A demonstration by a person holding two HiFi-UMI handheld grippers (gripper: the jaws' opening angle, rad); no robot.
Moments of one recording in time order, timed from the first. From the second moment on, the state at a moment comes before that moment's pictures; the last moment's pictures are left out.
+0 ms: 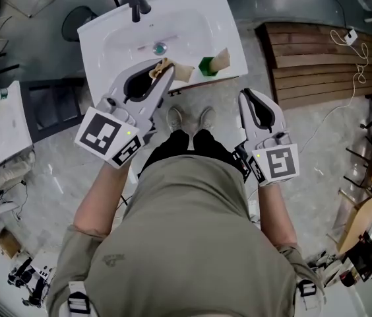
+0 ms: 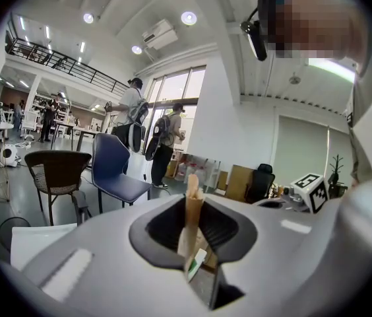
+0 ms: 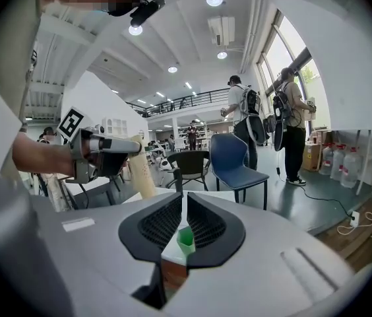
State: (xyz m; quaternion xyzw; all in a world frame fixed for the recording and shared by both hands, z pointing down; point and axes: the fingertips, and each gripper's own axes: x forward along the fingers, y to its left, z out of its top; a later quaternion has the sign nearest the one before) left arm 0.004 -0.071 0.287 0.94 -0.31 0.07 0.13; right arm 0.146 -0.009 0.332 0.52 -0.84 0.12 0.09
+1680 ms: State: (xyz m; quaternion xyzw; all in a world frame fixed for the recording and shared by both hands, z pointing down) left arm 0.052 -0.111 0.347 0.92 -0.35 0.07 0.16; right arm 0.151 0.033 0.400 0.46 -0.85 0.20 0.16
